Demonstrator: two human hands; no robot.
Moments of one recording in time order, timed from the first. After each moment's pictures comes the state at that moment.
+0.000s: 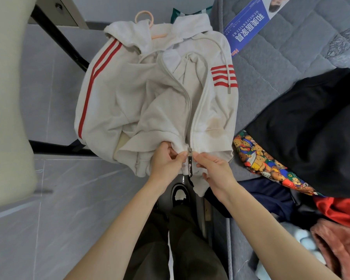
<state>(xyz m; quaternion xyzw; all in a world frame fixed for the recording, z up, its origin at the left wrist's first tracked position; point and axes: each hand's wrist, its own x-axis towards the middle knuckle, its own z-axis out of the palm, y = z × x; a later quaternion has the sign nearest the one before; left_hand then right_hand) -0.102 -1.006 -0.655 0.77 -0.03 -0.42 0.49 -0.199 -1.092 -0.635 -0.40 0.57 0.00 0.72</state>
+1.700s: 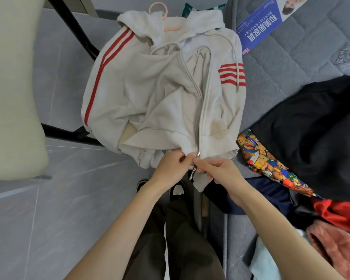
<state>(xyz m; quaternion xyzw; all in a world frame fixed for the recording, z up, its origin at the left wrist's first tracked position) -0.112 -0.987 -0.661 0.78 -0.22 -0.45 0.37 -0.215 -1.095 -0.617 -0.57 0.51 0.13 0.63</state>
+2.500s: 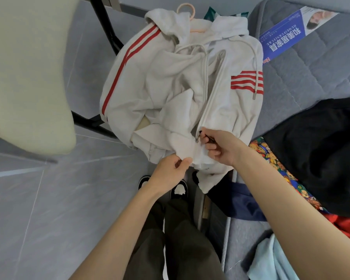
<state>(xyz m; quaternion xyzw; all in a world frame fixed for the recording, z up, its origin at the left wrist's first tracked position) -0.113 -0.945 -0.664 0.79 -0.13 -0.46 0.39 -0.132 -1.118 -0.617 -0.38 0.56 0.20 0.71</state>
